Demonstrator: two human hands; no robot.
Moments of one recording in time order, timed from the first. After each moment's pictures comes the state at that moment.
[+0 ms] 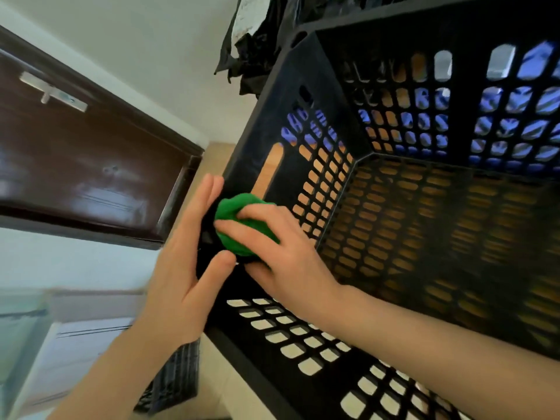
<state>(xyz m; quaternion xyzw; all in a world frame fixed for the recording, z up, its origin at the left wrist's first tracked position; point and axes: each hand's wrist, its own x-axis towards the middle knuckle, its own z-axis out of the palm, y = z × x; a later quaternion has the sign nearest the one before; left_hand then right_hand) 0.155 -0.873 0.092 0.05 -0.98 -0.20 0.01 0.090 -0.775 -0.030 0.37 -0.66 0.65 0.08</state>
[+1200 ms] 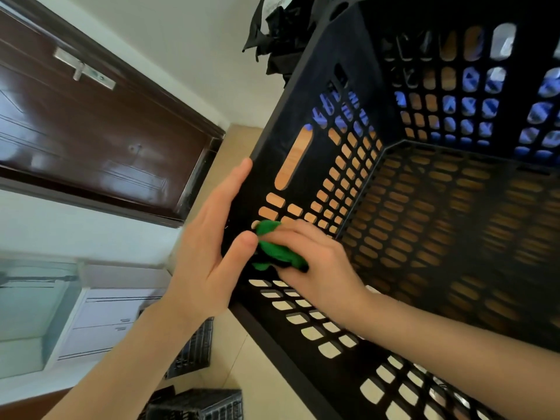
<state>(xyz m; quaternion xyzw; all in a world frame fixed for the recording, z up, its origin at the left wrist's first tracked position) 0.151 -0.893 0.078 -0.01 -0.96 -0.27 0.06 0.110 -0.770 -0.051 0.36 -0.62 0.69 -0.09</state>
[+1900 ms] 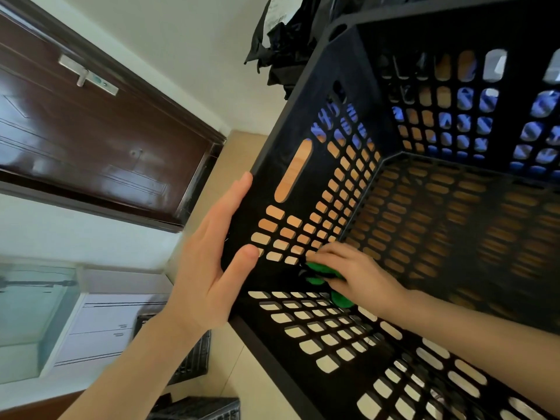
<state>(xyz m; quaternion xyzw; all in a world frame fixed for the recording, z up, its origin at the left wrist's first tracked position) 0.151 -0.892 0.077 0.01 -0.96 -0.28 0.06 0.083 -0.744 -0.131 0.45 -0.73 0.48 -0.17</state>
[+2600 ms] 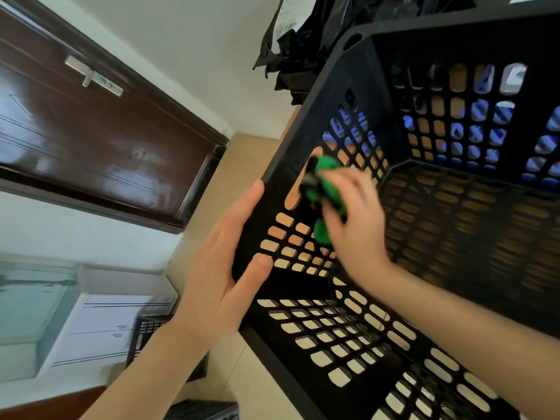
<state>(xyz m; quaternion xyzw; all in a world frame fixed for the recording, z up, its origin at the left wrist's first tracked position) 0.154 -0.893 0.078 0.03 -0.96 -0.27 0.06 0.043 -0.780 -0.061 0.17 -0.72 0.67 0.04</state>
